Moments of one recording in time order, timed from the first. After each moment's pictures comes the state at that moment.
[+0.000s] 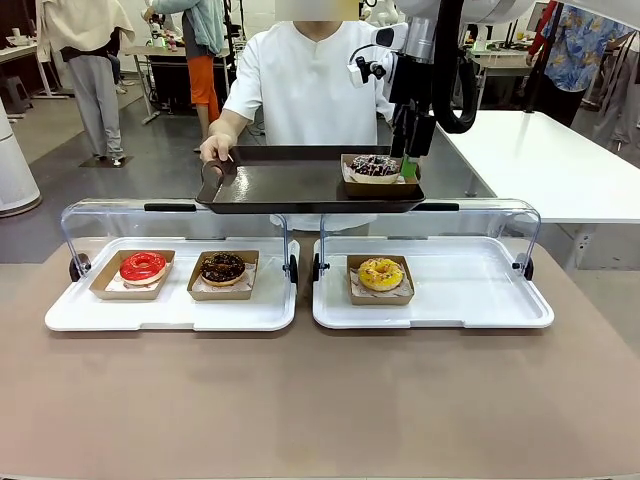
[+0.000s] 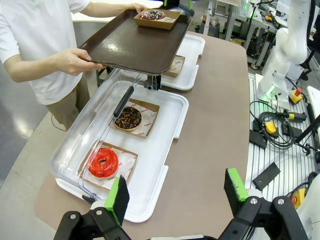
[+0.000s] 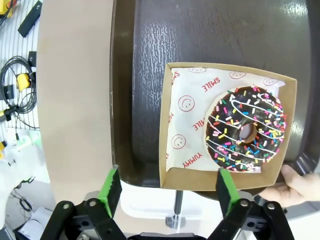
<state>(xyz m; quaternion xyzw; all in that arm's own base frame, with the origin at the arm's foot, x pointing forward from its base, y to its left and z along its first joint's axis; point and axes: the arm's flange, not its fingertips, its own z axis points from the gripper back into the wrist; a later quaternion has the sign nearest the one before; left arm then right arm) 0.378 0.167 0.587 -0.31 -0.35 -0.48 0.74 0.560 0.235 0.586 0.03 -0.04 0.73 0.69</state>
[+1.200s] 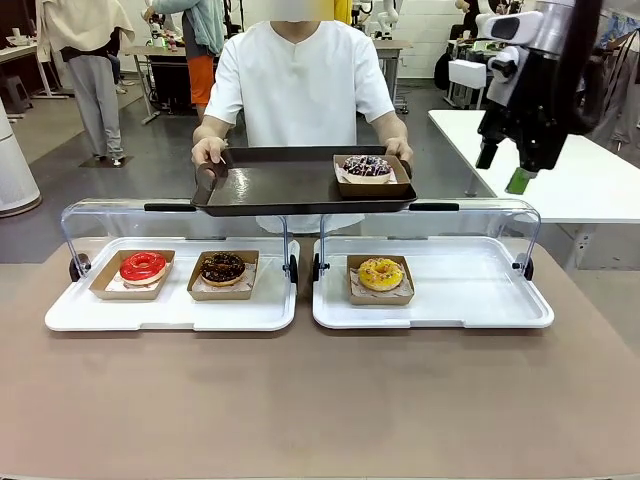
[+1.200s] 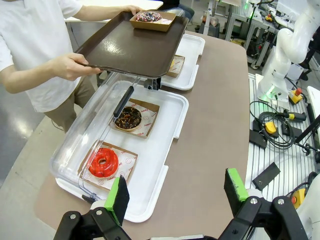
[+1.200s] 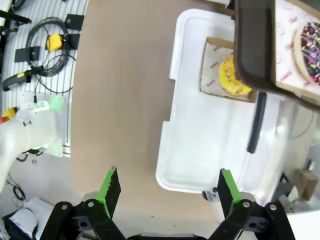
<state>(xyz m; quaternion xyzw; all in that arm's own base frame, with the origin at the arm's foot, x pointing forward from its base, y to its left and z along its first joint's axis) 0.378 0.167 0.587 -0.31 -0.35 -0.48 0.74 0.461 0.100 0.599 0.06 -0.06 0.76 0.65</state>
